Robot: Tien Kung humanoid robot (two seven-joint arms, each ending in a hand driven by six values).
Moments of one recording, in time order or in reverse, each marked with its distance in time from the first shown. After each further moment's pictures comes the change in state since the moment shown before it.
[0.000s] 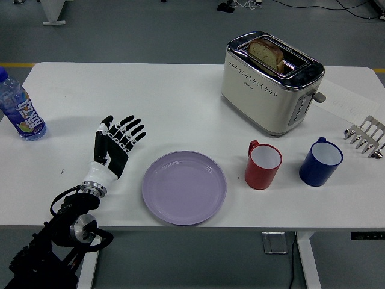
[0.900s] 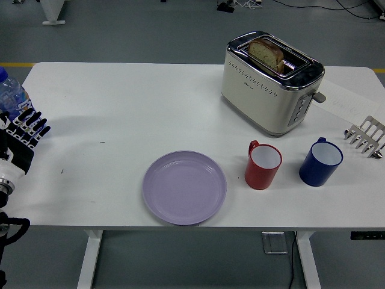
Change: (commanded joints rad) left arm 0.135 0.181 -0.440 -0.099 0.029 0.011 0.193; right arm -0.010 -0.001 -0.017 -0.001 0.042 -0.010 0.009
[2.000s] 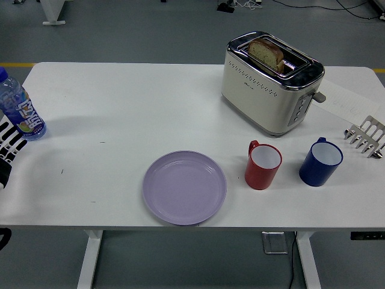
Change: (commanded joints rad) left arm 0.036 0.031 -0.035 0.039 -0.023 0.011 0.008; right arm -0.013 0.001 -0.005 0.001 0.008 -0.006 -0.003
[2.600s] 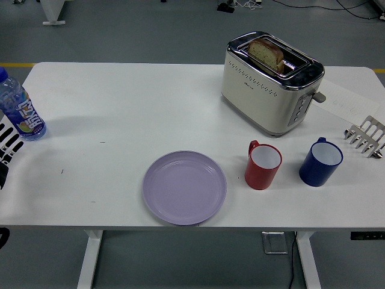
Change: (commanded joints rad) left arm -0.002 -0.004 -0.025 -0.001 0.007 -0.008 0.009; right arm 0.007 0.000 0.002 -0.001 -0.003 0.002 -0.002
